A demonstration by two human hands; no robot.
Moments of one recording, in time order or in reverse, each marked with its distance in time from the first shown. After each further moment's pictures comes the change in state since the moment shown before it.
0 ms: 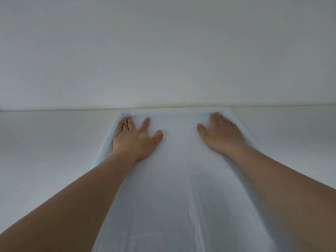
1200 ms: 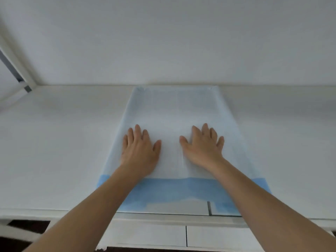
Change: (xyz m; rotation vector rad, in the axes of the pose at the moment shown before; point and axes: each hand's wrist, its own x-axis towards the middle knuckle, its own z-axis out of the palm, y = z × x) left_hand -0.199 0.008 -0.002 -0.078 -0.008 -0.036; right_hand -0.197 -0.028 -0.020 0.205 -0.191 0.013
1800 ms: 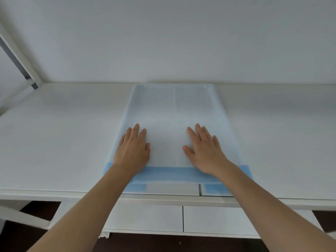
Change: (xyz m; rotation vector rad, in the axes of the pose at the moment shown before) left_hand -0.040 -0.013 -0.017 0.000 0.060 0.100; right_hand -0.046 0.030 -0.012 -0.143 -0.071 -0.274
